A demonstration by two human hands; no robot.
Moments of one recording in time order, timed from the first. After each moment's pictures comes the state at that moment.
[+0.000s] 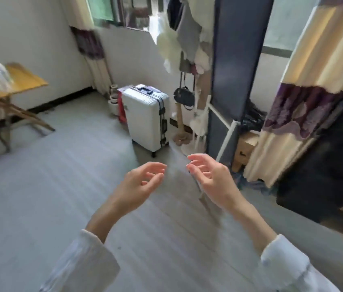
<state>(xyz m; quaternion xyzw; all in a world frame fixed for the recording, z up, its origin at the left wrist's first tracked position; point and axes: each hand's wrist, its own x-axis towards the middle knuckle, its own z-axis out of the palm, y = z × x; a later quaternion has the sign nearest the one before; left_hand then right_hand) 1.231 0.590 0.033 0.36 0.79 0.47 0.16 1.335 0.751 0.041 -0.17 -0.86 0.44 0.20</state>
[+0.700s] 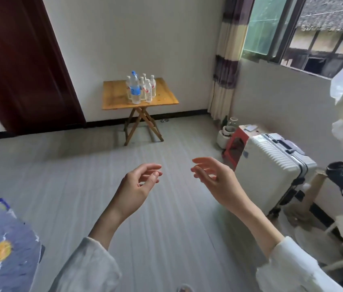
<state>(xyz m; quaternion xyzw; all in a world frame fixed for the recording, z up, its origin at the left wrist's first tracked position) 0.843 0.354 0.048 0.06 0.82 0.56 -0.04 0.827 0.557 0.058 0.10 -0.85 0.51 0.06</state>
